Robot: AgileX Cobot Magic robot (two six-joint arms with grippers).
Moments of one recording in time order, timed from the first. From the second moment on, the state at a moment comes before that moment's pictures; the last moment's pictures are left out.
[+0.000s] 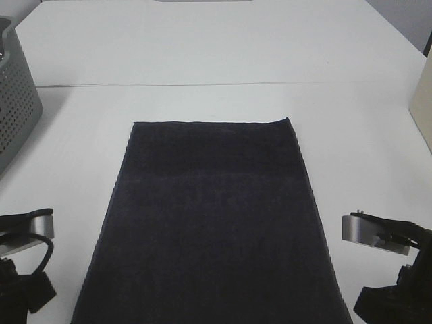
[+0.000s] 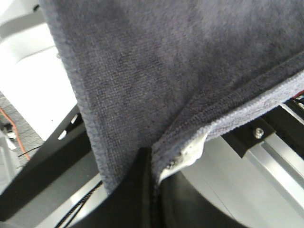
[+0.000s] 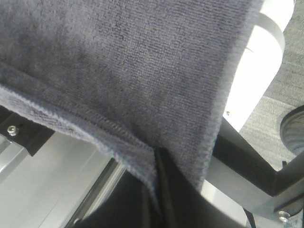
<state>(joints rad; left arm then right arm) -0.31 1.55 -0.60 -0.65 1.19 0.20 0.32 1.46 -0.52 0.50 1.17 -0.17</state>
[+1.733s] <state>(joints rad) -0.58 1.96 -0.92 -0.40 1.20 0.22 0.31 1.83 -0.63 0.50 1.12 -0.33</state>
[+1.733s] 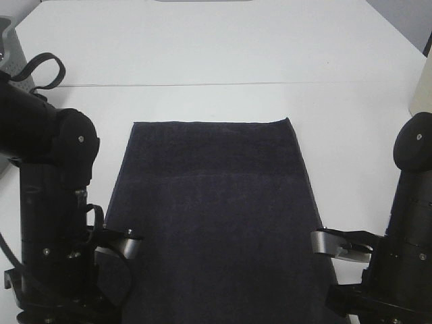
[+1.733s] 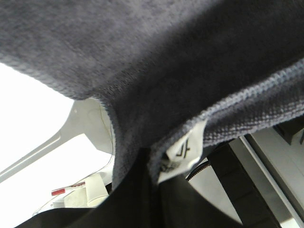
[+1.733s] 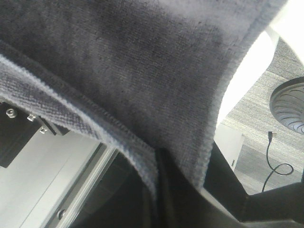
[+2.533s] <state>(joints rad) -0.62 1.96 -0.92 -0.45 1.21 0.22 0.31 1.83 -0.63 0.55 1.12 -0.35</state>
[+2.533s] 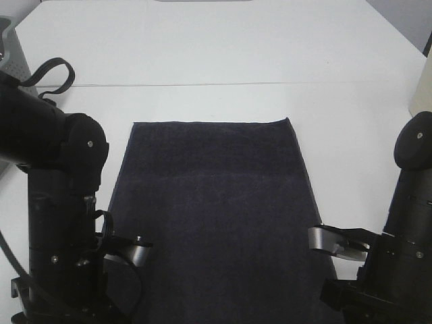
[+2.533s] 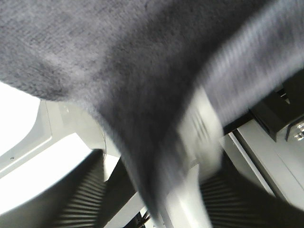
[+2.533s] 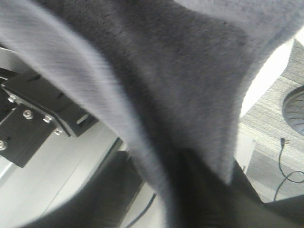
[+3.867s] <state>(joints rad) -0.34 1.99 -1.61 -0.32 1.22 0.25 0.07 1.77 -1.30 0.38 1.07 -0.22</state>
